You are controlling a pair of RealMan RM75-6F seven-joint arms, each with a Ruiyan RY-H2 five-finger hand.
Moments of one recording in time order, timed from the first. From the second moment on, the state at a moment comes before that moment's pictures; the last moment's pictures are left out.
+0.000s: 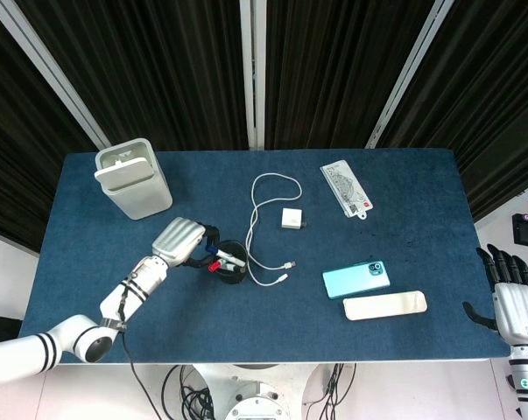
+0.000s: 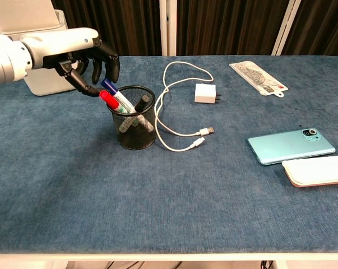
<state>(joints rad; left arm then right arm) -0.79 -1.44 -0.19 -1.48 1.32 0.87 -0.01 0.07 -1.06 0.08 -1.71 -1.37 1.40 -0.09</state>
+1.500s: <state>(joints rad) -0.64 -1.11 -0.22 -1.84 1.40 1.15 -0.09 0.07 -1.05 0.07 -1.73 -1.39 1.42 -0.11</state>
